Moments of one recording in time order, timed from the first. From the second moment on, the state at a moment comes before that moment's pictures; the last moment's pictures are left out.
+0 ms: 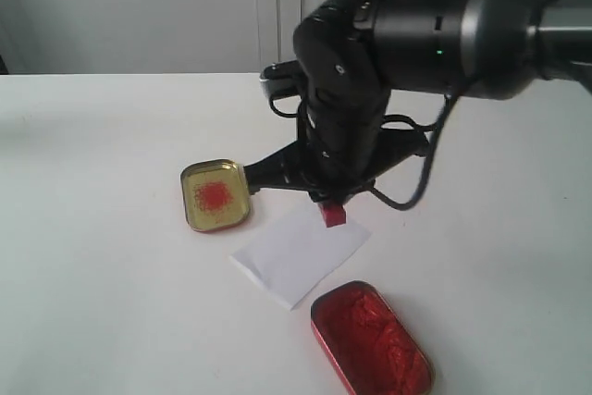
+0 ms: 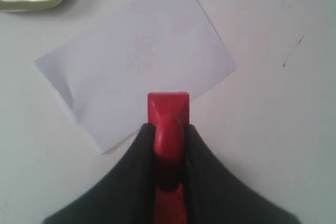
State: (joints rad) left arm -0.01 0.00 0.02 -0.07 0.43 0.08; right arm 0.75 1.79 -1.38 -0.25 0.96 0.60
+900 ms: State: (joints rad) left arm -0.01 0.00 0.02 -0.07 0.43 0.08; right arm 0.71 1.46 -0.82 -0.18 0.71 0.55
